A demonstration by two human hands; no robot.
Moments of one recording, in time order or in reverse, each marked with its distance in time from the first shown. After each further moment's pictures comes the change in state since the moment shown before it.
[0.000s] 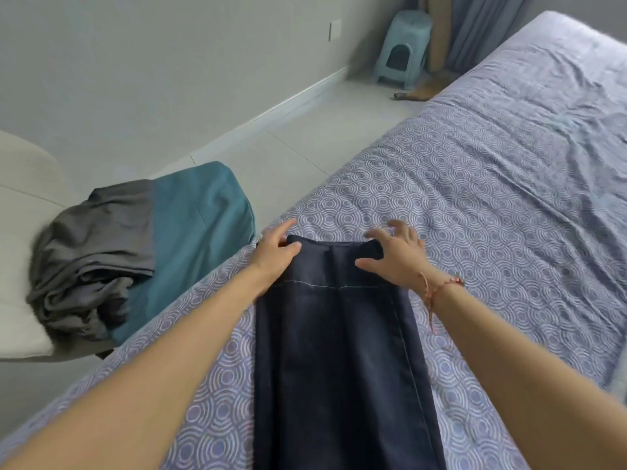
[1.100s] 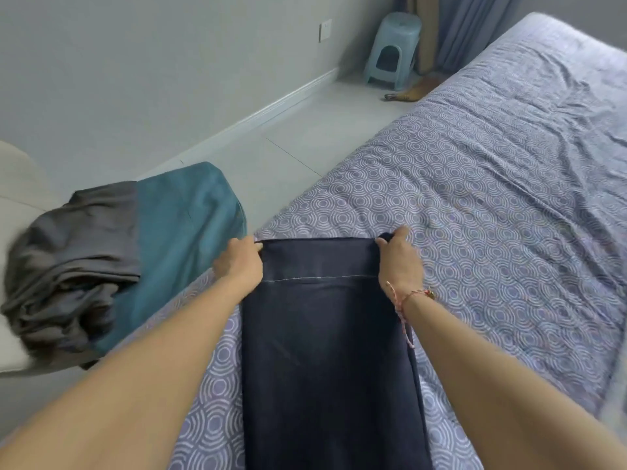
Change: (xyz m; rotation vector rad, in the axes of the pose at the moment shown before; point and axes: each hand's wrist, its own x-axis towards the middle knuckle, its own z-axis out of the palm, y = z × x) left_hand 0.006 -0.009 -0.021 0.825 0.210 -0.155; right_hand 0.009 -0.003 0.033 0.406 0.311 0.368
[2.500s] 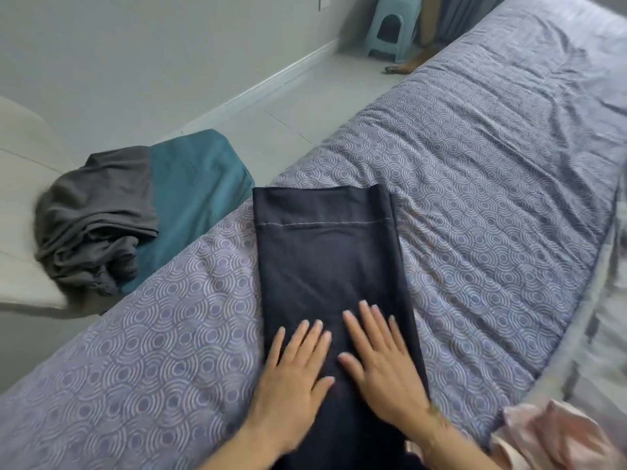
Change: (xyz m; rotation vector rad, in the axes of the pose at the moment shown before) left_hand -0.234 -0.074 0.089 0.074 0.117 0.809; right_hand -0.209 0.108 0.018 -0.374 -0.174 -0.676
